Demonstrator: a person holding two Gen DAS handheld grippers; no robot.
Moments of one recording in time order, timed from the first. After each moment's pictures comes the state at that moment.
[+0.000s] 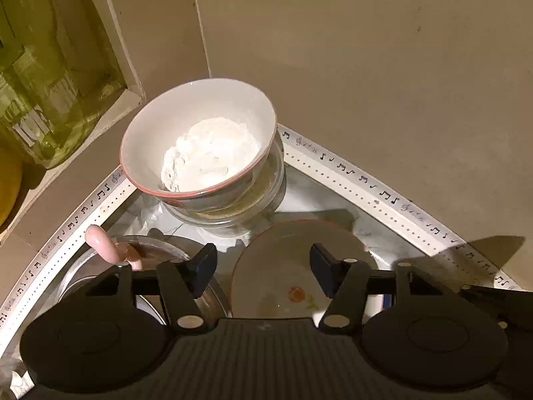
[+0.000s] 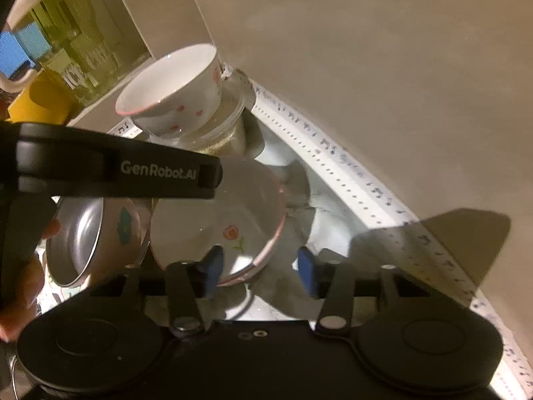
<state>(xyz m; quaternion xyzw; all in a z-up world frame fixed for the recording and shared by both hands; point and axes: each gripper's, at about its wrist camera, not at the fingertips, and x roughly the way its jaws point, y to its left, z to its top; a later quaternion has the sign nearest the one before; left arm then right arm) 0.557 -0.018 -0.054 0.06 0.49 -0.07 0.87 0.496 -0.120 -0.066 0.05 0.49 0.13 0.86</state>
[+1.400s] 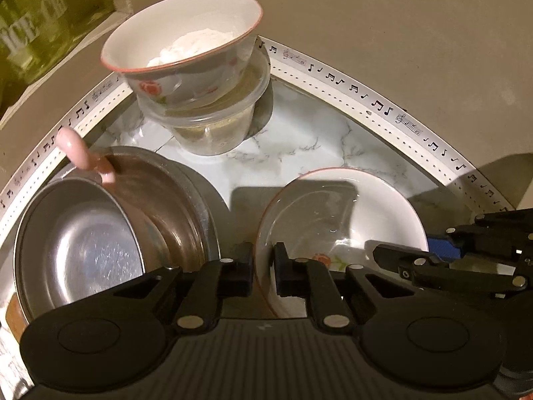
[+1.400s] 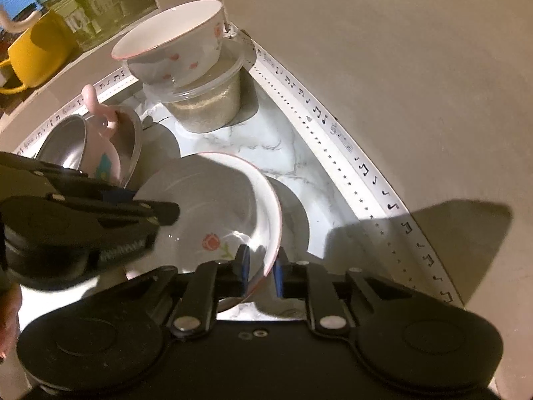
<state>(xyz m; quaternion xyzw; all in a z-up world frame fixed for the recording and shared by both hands) 0.517 -0.010 -0.095 0.05 0.54 -0.09 0.84 0.488 -0.131 -0.068 -0.03 0.53 0.15 0.84</state>
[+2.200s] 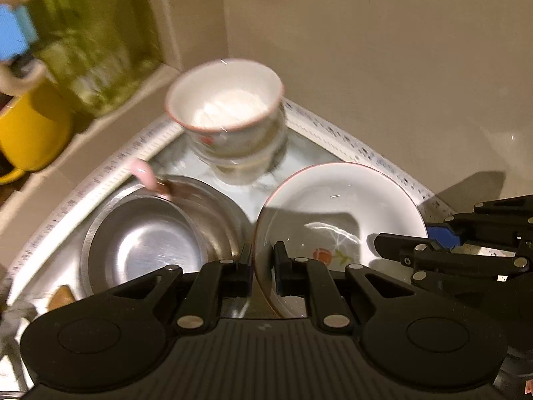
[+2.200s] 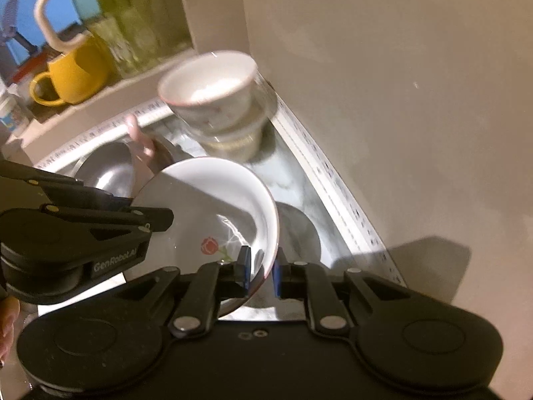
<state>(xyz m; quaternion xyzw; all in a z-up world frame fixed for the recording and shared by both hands) 0.476 0.009 -0.019 0.04 0.49 -0.06 0.87 0.473 -0.118 -0.005 -0.06 0.49 0.17 0.85</state>
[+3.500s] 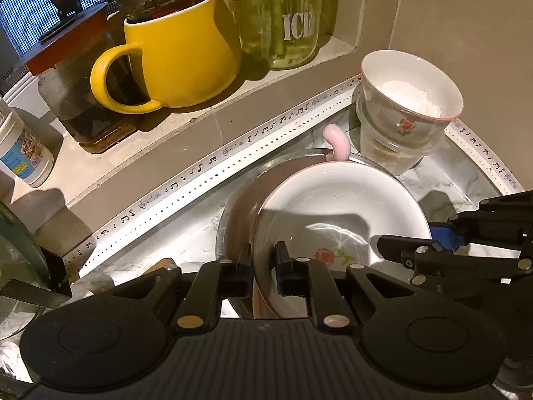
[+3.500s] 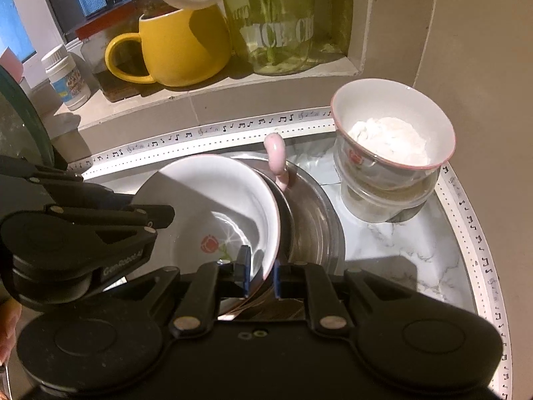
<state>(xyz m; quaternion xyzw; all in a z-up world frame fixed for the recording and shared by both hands) 0.481 0.142 -0.041 0.01 0.51 0.05 0.86 0.497 0.028 -0.025 -0.11 0.49 0.27 0.82</state>
